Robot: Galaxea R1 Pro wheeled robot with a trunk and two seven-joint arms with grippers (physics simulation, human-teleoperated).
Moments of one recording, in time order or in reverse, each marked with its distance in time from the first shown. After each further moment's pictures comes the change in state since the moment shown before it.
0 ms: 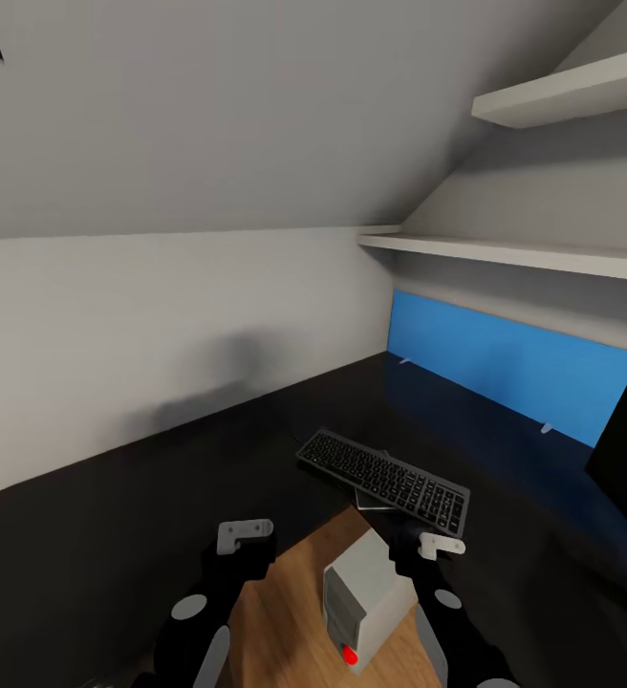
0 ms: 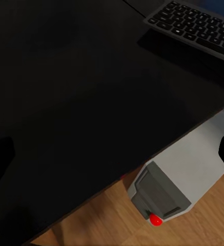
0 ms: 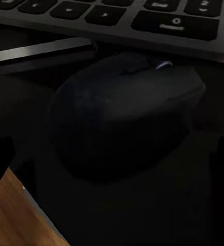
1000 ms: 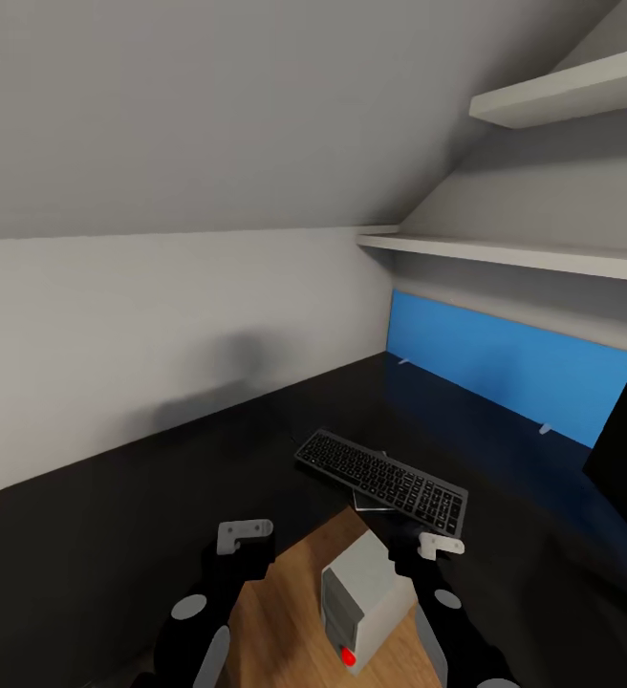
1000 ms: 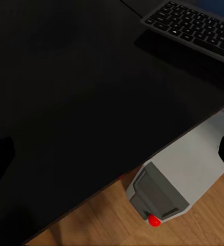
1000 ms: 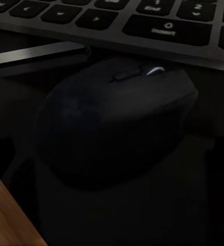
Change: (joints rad) left arm 0.000 0.000 0.001 0.000 0.000 0.000 0.000; right arm 0.000 0.000 0.001 0.001 0.000 0.000 0.002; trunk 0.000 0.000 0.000
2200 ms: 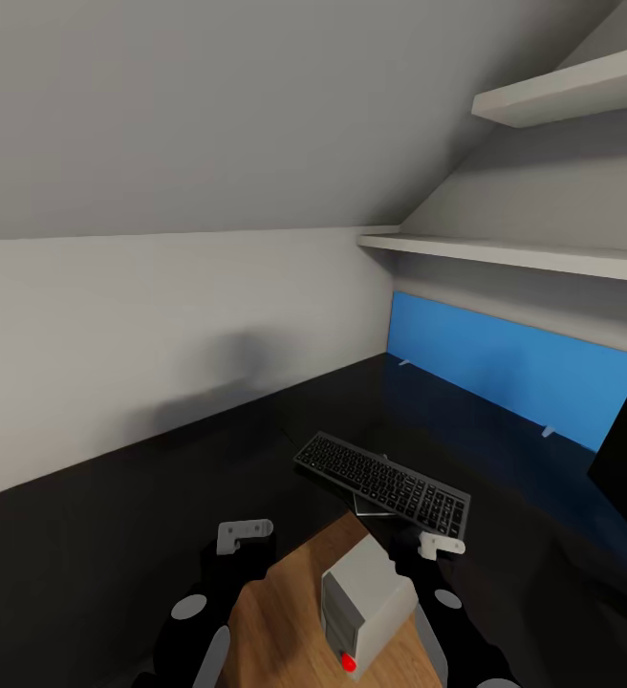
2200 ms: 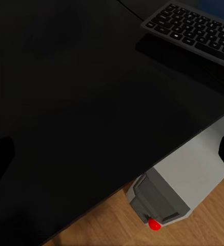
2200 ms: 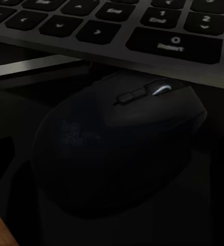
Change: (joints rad) left arm 0.000 0.000 0.000 0.000 0.001 0.000 0.000; right arm 0.000 0.000 -0.001 -0.001 0.000 0.000 -0.002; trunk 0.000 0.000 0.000
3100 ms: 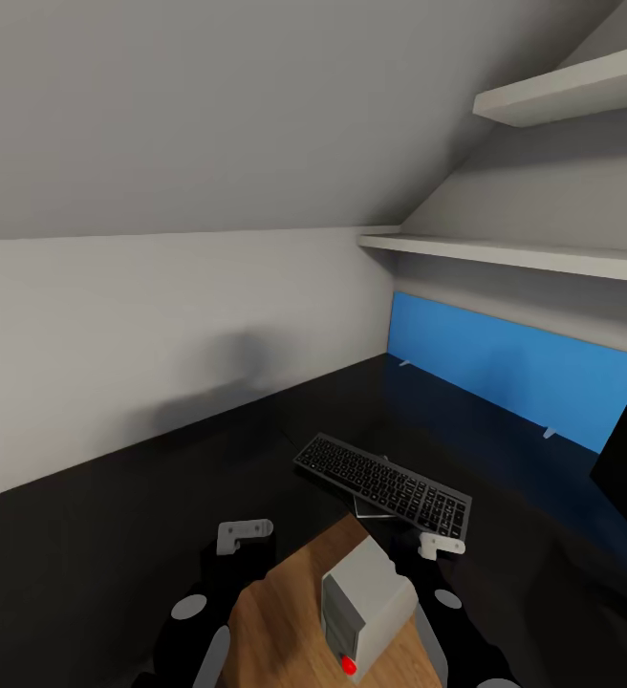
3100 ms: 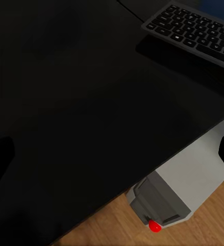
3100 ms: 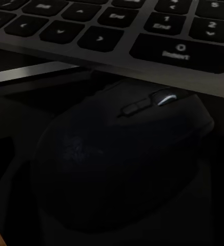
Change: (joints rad) left arm 0.000 0.000 0.000 0.001 0.000 0.000 0.000; right arm 0.000 0.000 0.000 0.000 0.000 0.000 0.000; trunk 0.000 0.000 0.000
